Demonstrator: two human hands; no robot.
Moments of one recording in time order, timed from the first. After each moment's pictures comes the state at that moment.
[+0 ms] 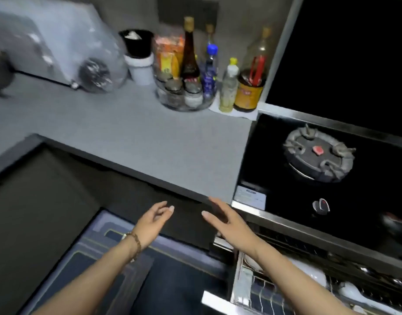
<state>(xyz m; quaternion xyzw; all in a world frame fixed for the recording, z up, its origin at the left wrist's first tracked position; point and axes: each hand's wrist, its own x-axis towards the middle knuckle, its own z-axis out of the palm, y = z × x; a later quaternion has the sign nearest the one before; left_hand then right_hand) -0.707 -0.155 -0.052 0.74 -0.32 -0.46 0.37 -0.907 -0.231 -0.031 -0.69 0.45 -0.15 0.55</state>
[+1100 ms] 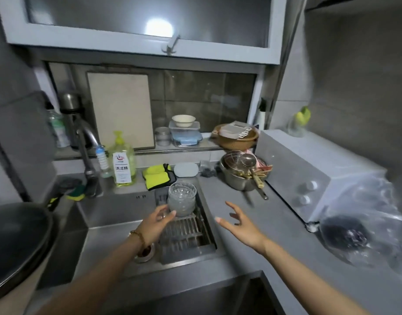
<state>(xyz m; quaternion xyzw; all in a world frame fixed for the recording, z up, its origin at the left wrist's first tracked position) -0.147 0.034 0.124 0.82 -0.04 -0.14 0.55 -0.201 -0.214 0.128 -0.85 0.06 0.04 0.52</state>
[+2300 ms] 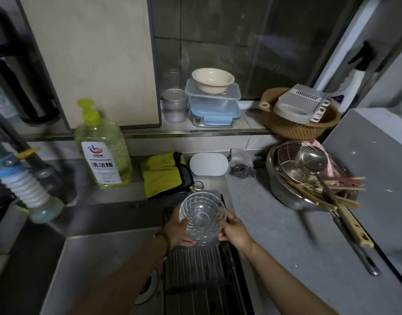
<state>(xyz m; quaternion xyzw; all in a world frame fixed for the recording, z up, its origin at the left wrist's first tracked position) 0.135 -0.014 -0.038 0.71 0.12 -0.29 0.62 0.109 -0.180 -0.029 -0.73 0.19 0.17 0.63</state>
